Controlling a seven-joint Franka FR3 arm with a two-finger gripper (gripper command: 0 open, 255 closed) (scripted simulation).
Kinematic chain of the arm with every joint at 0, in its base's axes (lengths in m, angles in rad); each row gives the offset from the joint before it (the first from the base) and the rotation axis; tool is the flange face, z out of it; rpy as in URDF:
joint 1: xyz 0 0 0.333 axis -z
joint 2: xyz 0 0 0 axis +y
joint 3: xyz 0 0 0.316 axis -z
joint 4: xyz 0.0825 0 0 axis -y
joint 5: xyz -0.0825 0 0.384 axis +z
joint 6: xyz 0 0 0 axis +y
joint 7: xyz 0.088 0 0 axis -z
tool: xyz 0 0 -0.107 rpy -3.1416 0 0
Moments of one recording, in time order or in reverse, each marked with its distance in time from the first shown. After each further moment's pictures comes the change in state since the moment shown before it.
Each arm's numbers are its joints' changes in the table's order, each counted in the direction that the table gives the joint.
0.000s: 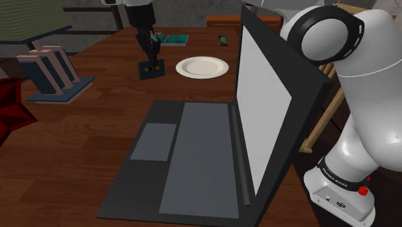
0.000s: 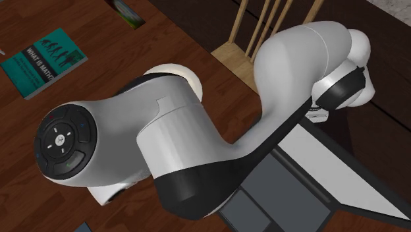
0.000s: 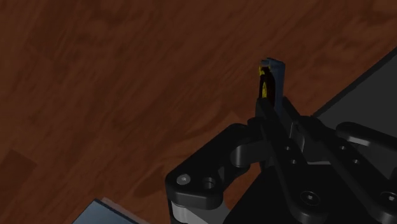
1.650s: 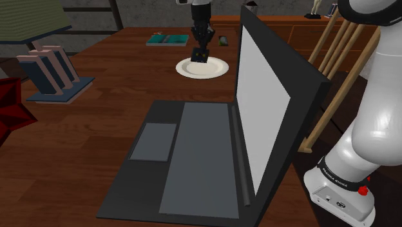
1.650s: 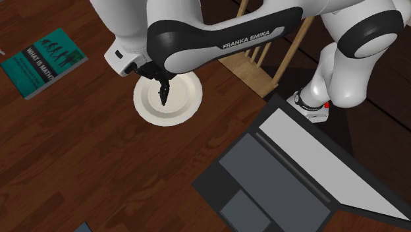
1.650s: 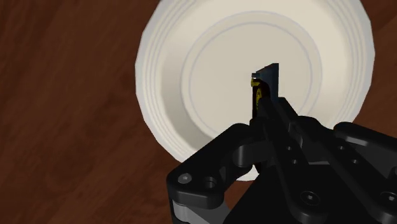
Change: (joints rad) arm 0.372 -0.367 0.087 -0.617 0.081 -0.262 -0.380
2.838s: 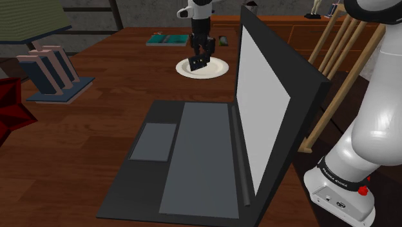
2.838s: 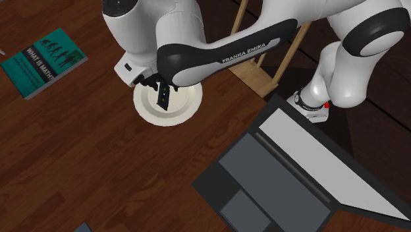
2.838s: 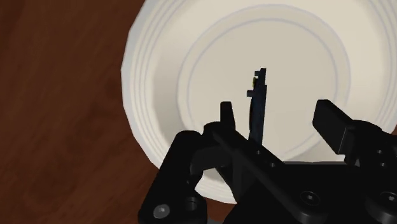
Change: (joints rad) arm 0.005 -0.030 -0.003 -0.158 0.003 -0.144 0.006
